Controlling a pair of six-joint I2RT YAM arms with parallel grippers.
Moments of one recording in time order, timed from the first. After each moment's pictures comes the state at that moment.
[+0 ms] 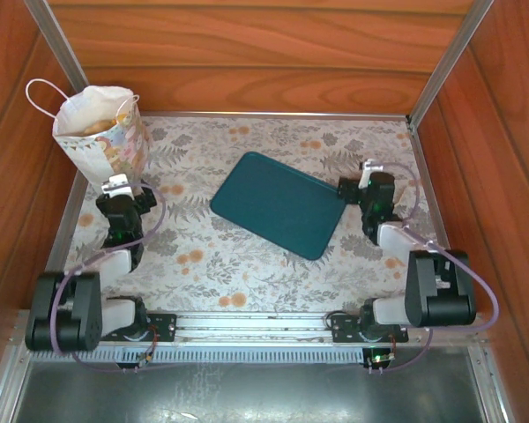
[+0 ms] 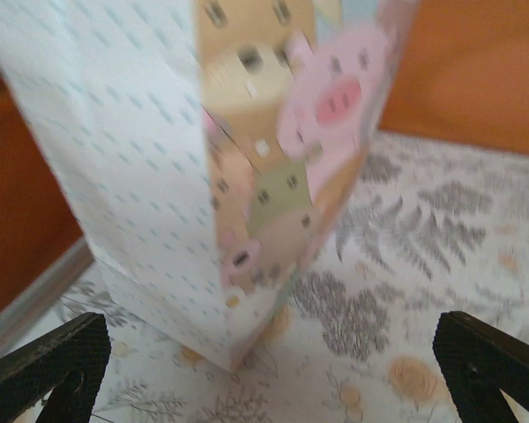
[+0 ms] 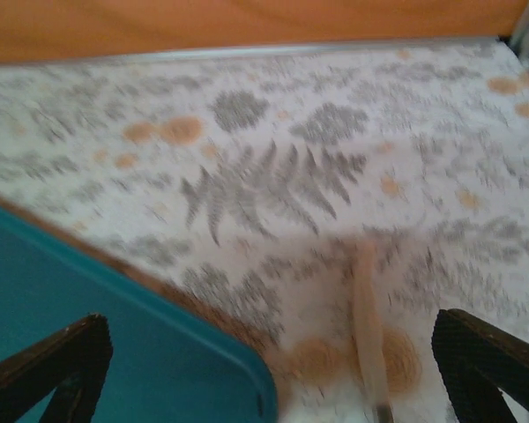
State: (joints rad) left arm -0.02 1.17 0.29 0.63 -0.34 -0.14; right arm 0.09 1.35 0.62 0.27 0.00 0.05
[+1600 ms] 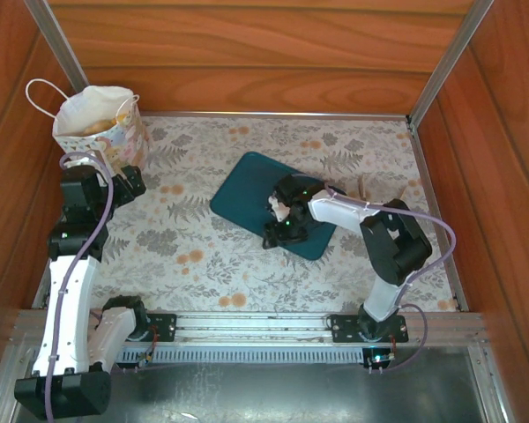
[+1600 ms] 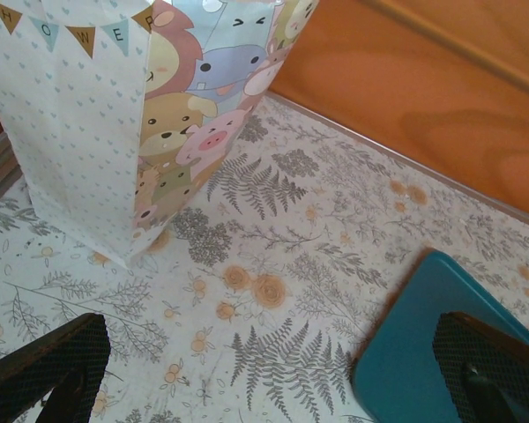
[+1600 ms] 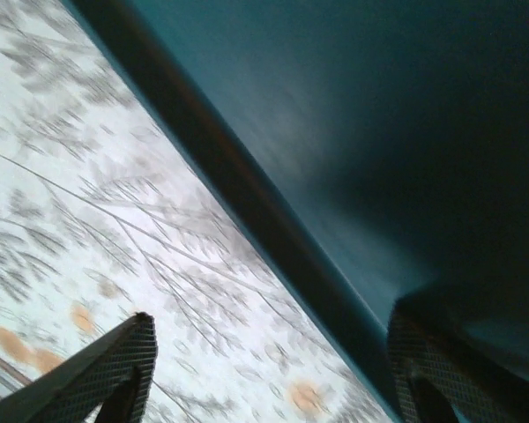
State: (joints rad) left arm 0.06 0.80 0.91 -0.60 0.05 -0.42; right arm 0.68 1.76 1.08 -0.75 -0.35 0.25
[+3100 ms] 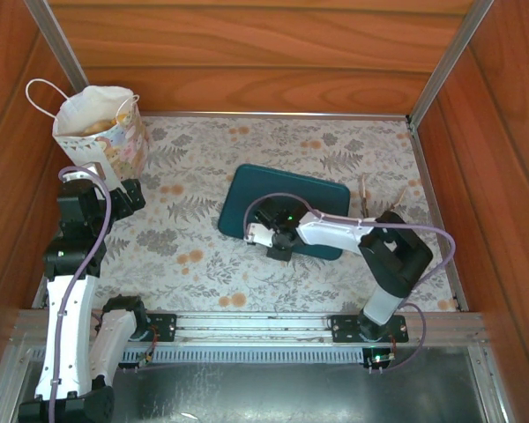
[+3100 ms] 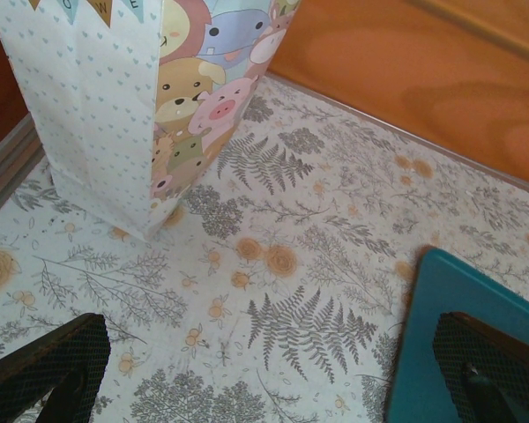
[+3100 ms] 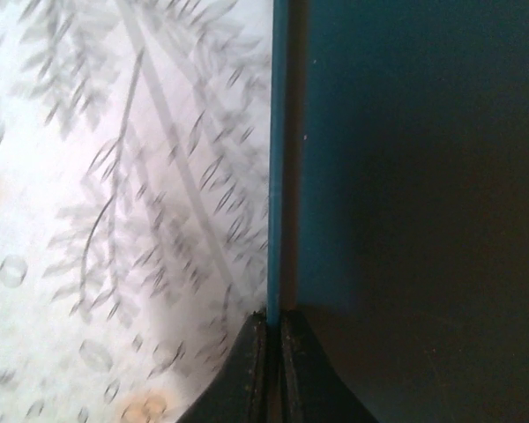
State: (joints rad) left arm 0.06 0.70 0.89 -0.71 0.06 -0.37; right arm 0.91 1.68 0.94 -0.59 0.06 -0.57
